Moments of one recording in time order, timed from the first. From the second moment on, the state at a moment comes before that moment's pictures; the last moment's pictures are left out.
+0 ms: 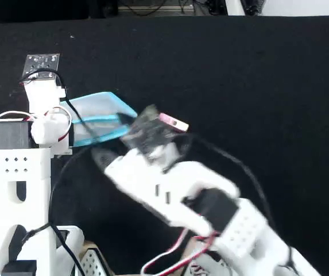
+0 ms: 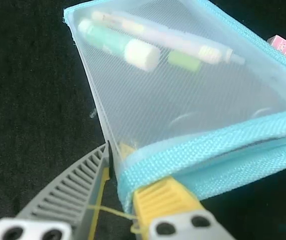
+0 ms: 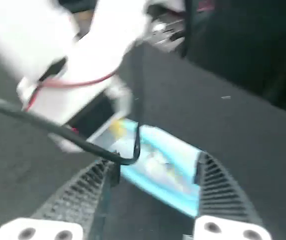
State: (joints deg) left arm -7.6 -35.7 17.2 90.6 -2.2; right arm -45.4 -57.7 38.9 49.0 0.5
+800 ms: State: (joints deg) left arm -7.6 -35.7 17.2 90.6 -2.2; right arm -10.1 0.5 29.1 53.3 32.6
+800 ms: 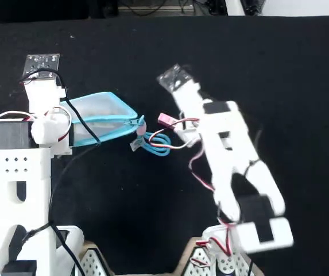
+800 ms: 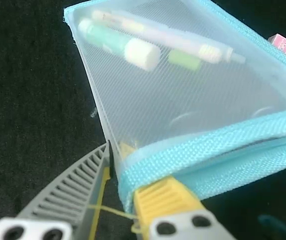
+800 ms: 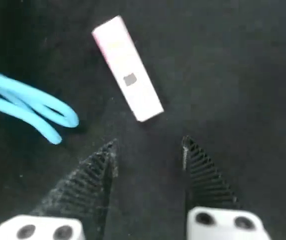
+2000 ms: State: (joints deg) left arm -7.6 -35.7 17.1 90.6 -2.2; right arm -0.2 11.7 21.8 59.4 29.6
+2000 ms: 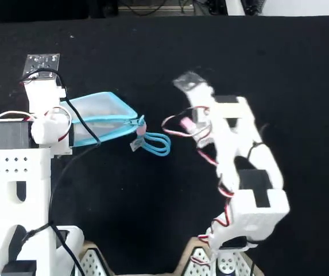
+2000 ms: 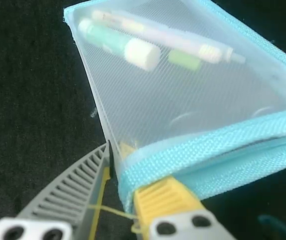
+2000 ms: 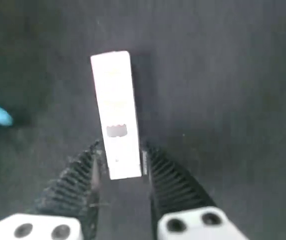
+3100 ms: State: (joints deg) left arm -7.6 -35.7 17.1 90.6 -2.2; right arm -4.1 22.7 7.5 66.5 31.4
